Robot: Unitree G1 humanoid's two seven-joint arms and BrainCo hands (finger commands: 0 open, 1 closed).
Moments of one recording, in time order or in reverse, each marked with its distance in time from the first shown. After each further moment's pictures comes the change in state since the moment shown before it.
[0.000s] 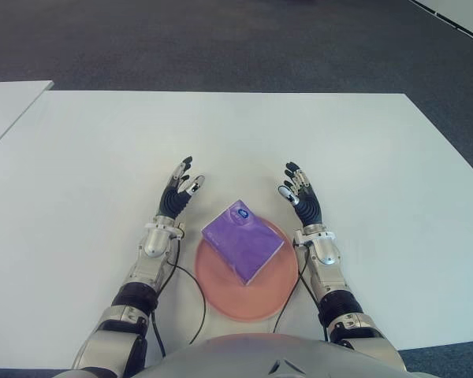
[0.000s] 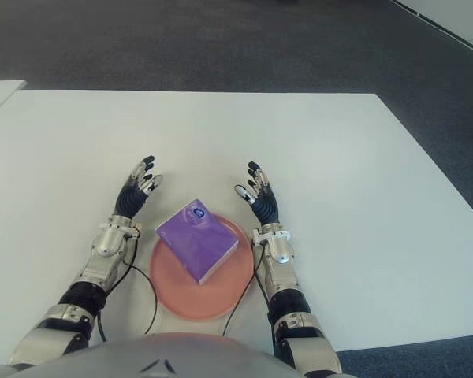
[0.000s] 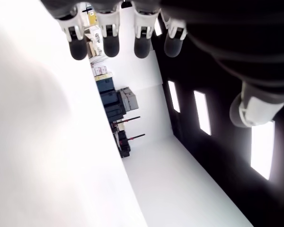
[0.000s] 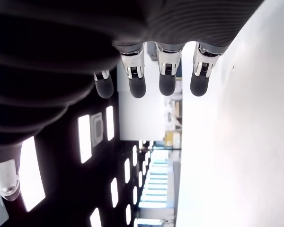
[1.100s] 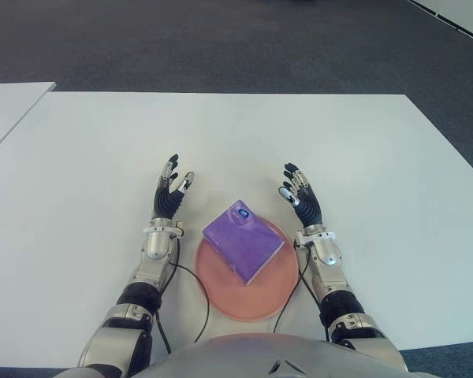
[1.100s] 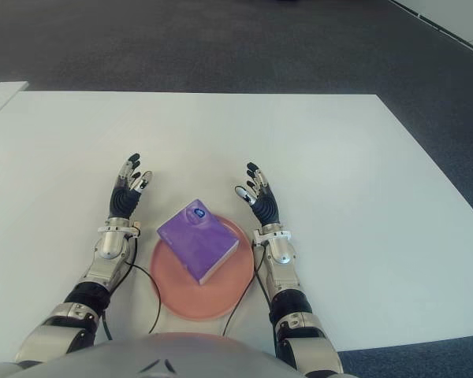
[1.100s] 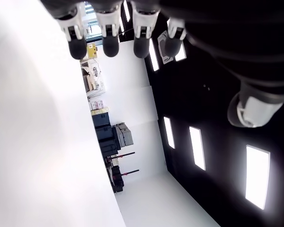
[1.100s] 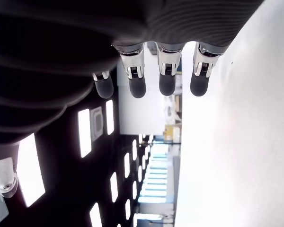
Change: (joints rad) left arm -0.010 -0.041 0.028 0.069 0.005 -0.081 0.134; right arm 0.000 -0.007 -0.002 0.007 -0.001 0.000 0.010
